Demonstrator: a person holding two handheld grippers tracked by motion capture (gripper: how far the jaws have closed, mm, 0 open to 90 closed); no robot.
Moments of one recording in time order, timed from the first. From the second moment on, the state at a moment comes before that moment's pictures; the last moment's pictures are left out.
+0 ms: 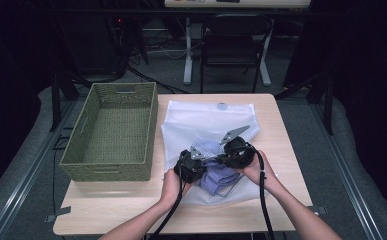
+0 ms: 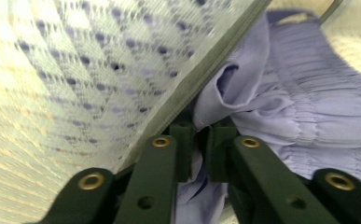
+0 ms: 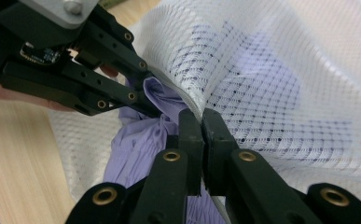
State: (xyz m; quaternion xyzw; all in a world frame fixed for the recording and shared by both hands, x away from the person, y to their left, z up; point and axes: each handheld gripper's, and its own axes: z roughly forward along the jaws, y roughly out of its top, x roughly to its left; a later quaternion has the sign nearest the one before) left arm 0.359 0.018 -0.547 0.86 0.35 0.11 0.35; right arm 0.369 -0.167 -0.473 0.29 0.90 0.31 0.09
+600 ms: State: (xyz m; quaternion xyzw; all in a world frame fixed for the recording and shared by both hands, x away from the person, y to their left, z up) left arm 0.329 0.016 -0.526 0.89 0.30 0.07 0.34; right arm 0.371 -0.168 -0.478 0.30 0.90 0.31 0.09
